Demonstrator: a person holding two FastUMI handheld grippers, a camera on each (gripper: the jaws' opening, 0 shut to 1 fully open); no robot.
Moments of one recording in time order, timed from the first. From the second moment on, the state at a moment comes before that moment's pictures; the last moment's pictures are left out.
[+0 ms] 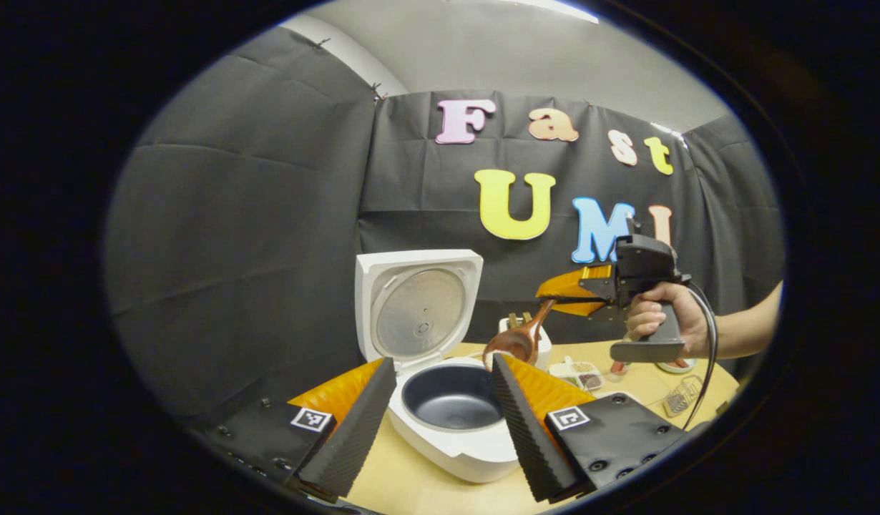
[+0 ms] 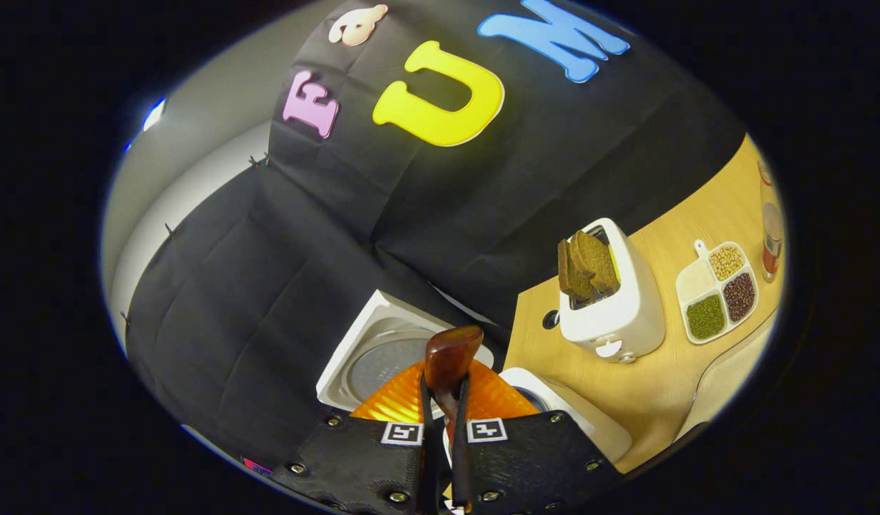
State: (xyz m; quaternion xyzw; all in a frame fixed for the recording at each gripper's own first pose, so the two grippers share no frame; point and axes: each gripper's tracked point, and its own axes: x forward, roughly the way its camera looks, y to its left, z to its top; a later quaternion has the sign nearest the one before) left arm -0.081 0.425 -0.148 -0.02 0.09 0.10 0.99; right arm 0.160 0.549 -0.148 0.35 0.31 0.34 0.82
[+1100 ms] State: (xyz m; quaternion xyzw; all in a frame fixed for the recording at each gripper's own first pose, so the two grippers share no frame) left arm -0.089 0.428 -0.165 -0.03 0.09 0.12 0.99; right arm 0.100 0.664 -0.136 -0.17 0.09 0.50 0.84
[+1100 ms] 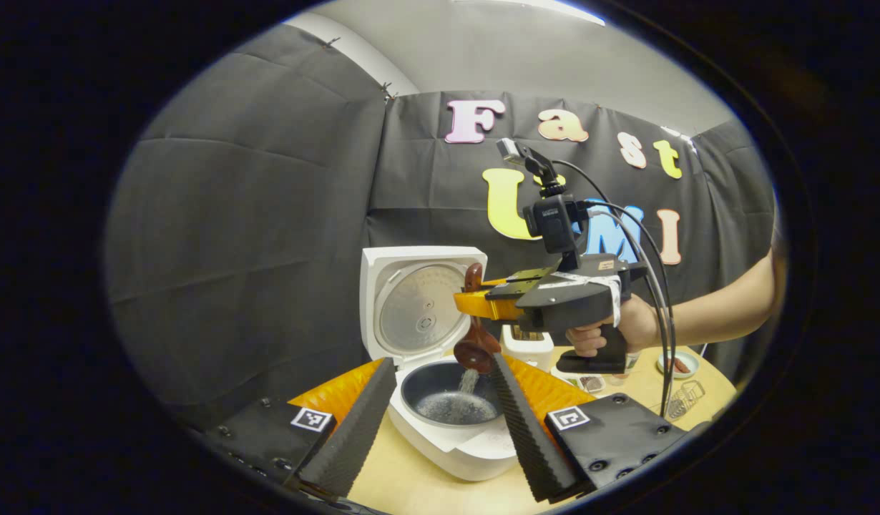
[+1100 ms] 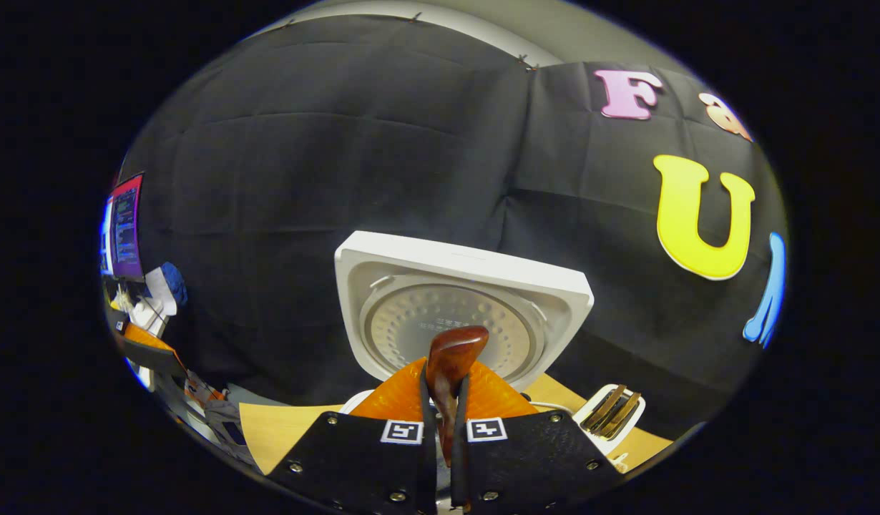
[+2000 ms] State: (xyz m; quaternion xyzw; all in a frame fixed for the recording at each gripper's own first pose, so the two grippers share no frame) left arm -0.081 0.400 -0.148 -0.03 0.08 0.09 0.99; right arm 0.153 0.585 -0.115 0.19 0.24 0.43 0.85
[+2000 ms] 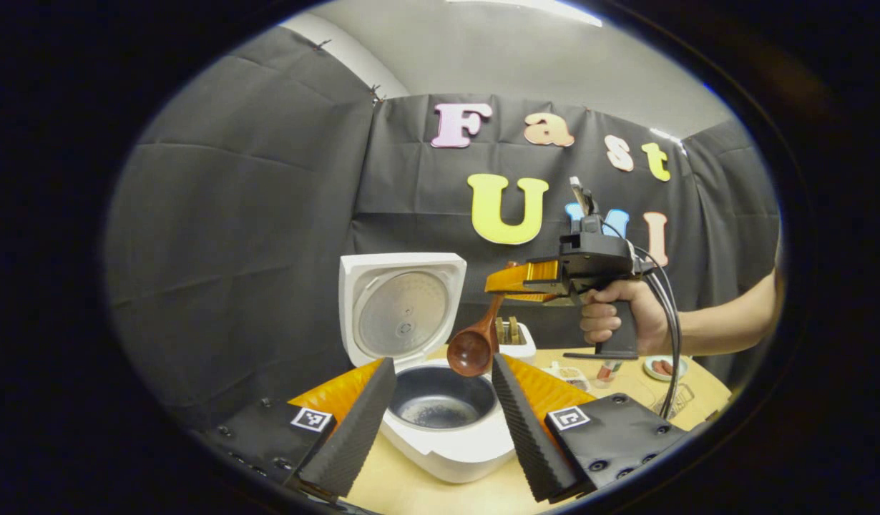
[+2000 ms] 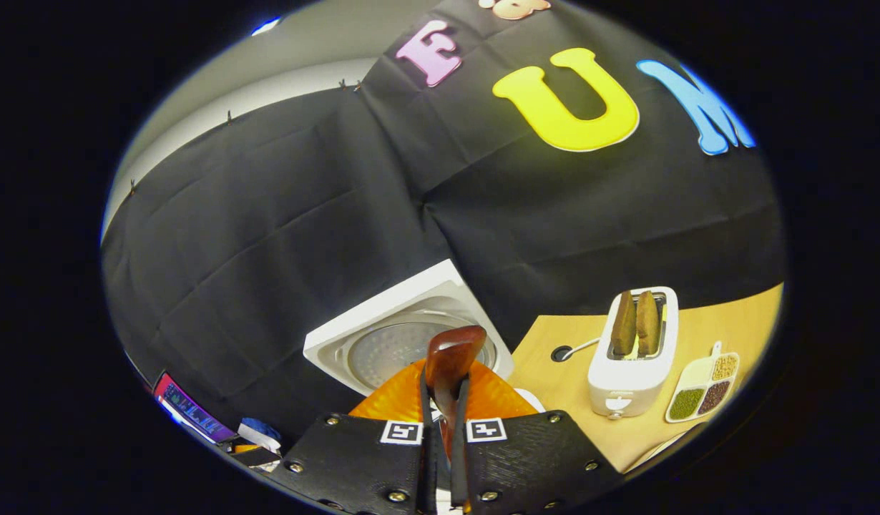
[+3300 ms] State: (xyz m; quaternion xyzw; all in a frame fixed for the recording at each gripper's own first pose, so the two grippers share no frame) left arm -0.029 0.214 -0.113 -0.02 0.06 -0.05 1.00; right arm 0.105 0.285 -0.065 0.27 0.18 0.28 0.90
